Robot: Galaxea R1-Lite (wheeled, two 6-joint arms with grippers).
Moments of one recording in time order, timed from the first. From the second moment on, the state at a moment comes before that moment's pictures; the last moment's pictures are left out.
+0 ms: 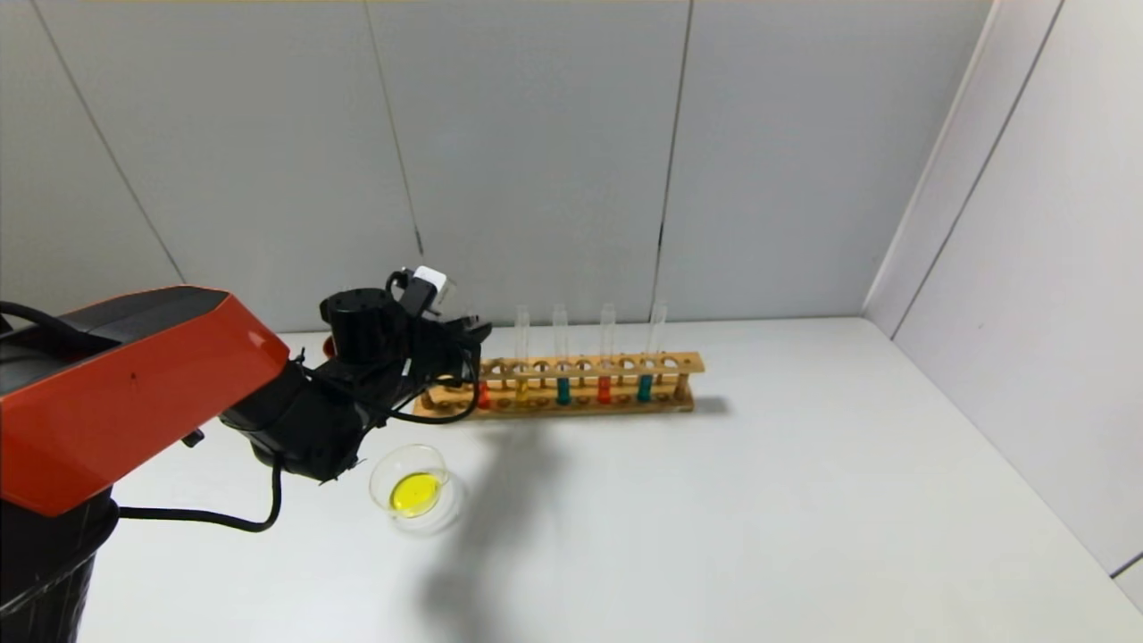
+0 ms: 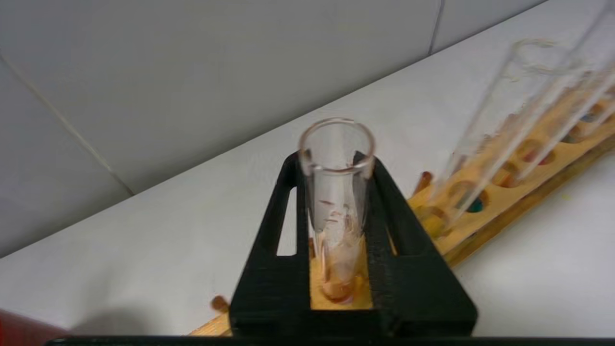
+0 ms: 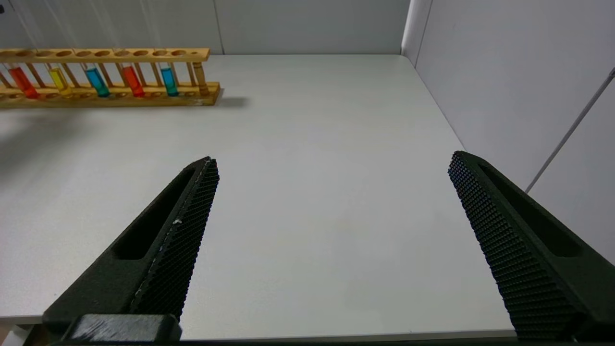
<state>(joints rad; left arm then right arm) -0.28 2.25 -1.02 -1.15 -0.23 0.12 0.00 0.00 0.00 -0.01 0.00 0.00</state>
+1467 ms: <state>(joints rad) -0.28 1.85 -1.15 -0.83 -0.23 0.25 0.00 0.00 0.00 -0.01 0.00 0.00</state>
